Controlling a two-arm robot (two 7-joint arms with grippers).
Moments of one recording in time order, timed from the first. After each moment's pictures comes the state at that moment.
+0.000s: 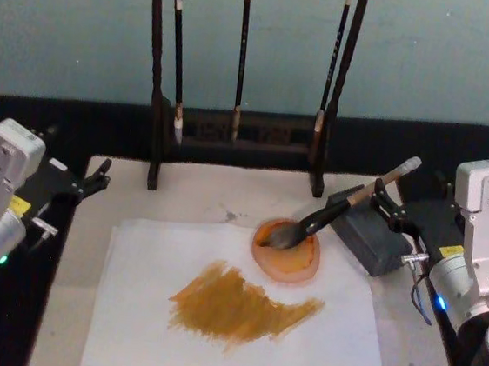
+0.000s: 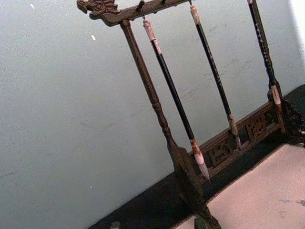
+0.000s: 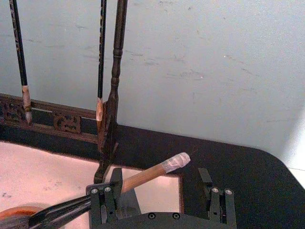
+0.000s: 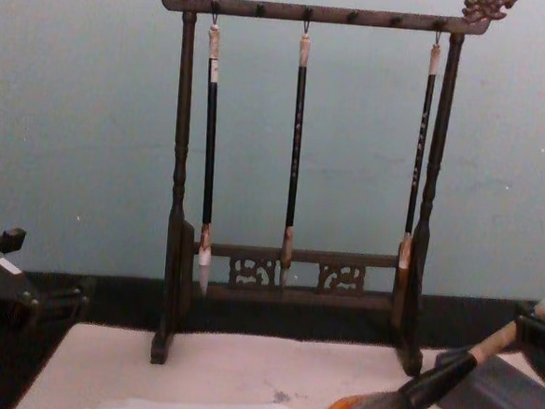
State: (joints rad) left arm -0.20 0.60 0.45 -1.41 -0.25 -0.12 0.03; right arm 0.18 0.55 -0.55 -1.50 0.43 -0.07 -0.30
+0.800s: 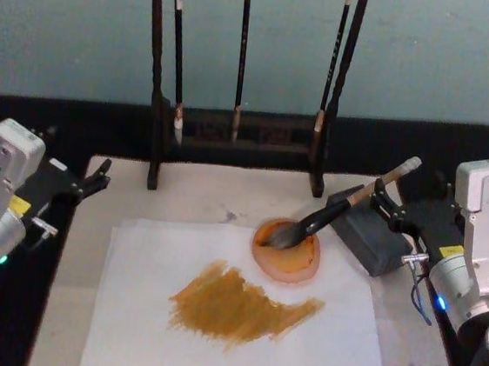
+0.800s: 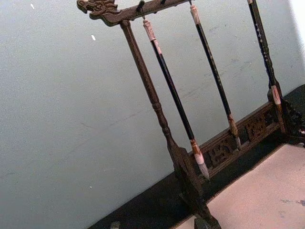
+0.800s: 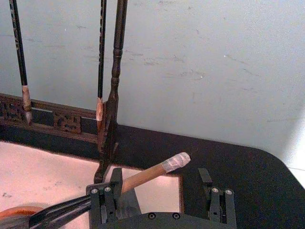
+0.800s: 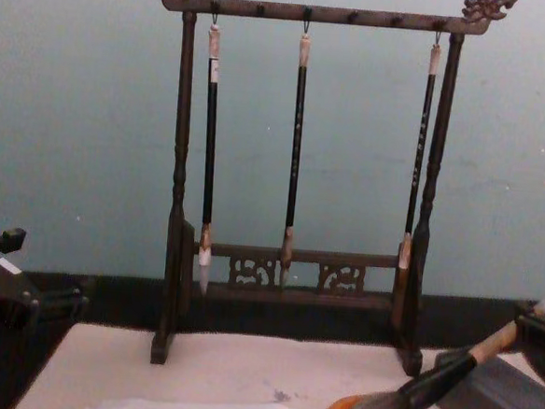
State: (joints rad) left arm -0.20 0.60 0.45 -1.41 -0.25 -0.12 0.03; right arm 0.18 0.55 -0.55 -1.50 0.43 -0.07 -0.30
